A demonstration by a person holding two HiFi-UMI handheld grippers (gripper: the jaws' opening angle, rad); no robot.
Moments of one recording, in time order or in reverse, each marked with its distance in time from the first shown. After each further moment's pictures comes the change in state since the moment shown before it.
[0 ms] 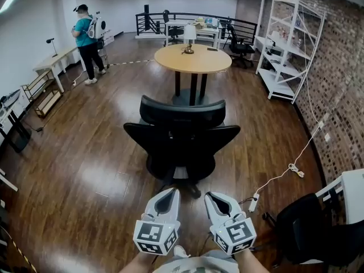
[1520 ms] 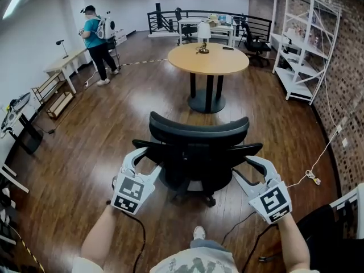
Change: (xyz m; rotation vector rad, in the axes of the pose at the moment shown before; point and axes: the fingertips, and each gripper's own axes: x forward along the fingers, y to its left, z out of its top) left arm 0.119 0.171 0.073 0.625 0.188 -0.007; right arm 0.113 -0.127 0.066 -0.462 0.063 0.117
